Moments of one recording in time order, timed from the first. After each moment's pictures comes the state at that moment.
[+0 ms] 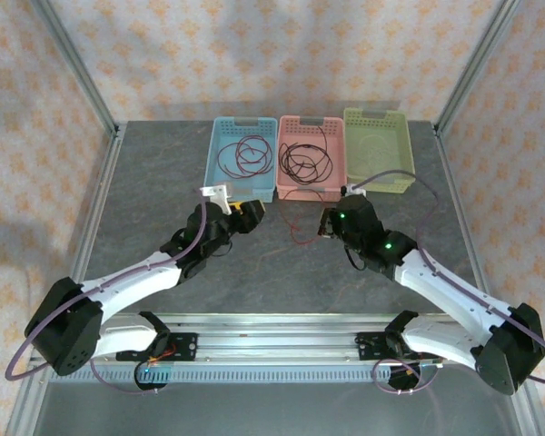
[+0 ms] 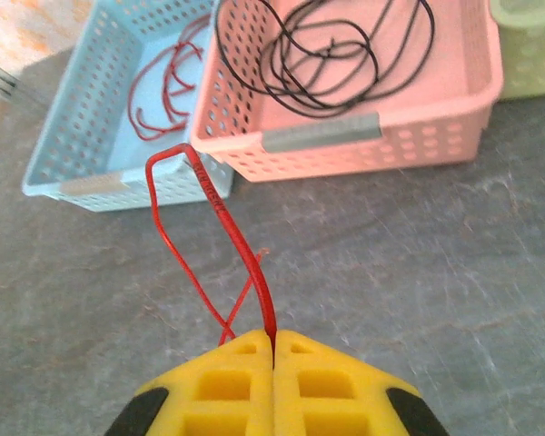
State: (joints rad) left arm -0.59 1.20 0.59 0.33 -0.08 -0.70; right arm 0.66 1.04 0.79 -0.35 0.19 0.68
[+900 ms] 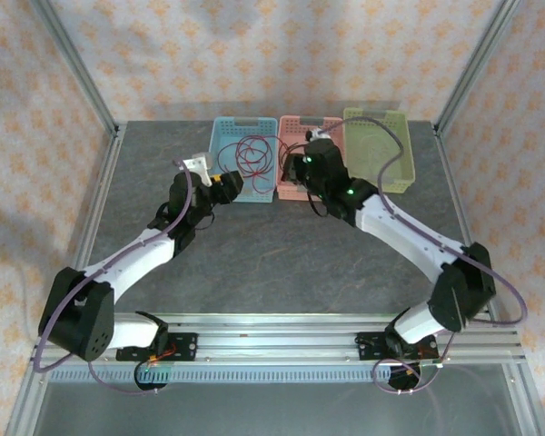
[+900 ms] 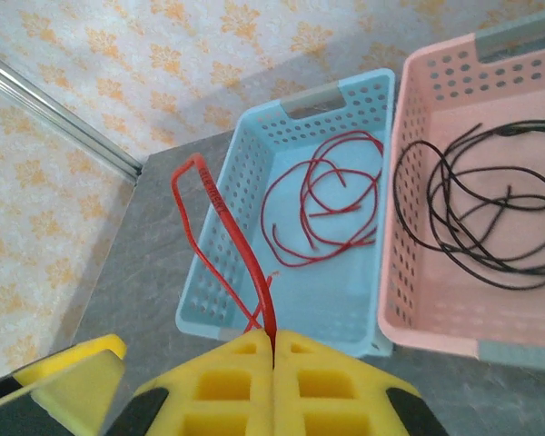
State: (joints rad) left arm -0.33 1.33 0.76 0.28 0.04 -0.58; right arm 0.66 1.52 1.32 -0.22 0.13 0.66
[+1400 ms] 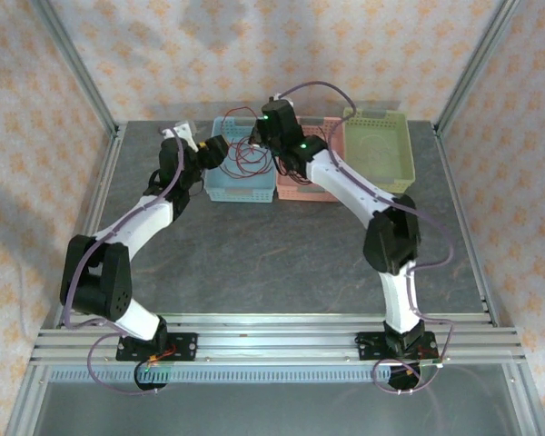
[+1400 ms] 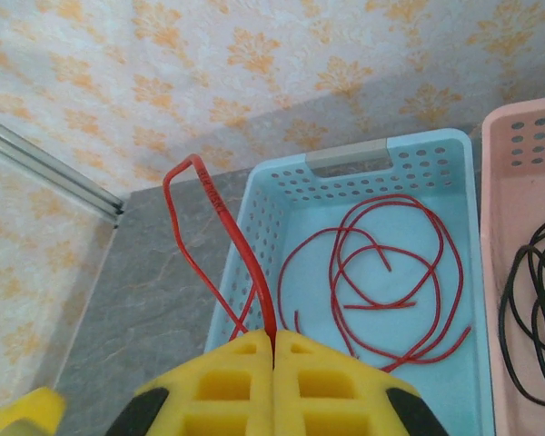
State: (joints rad) left arm -0.16 1.56 1.03 0.29 0.08 -0.57; right arm 0.64 2.10 2.01 -0.39 0.15 0.64
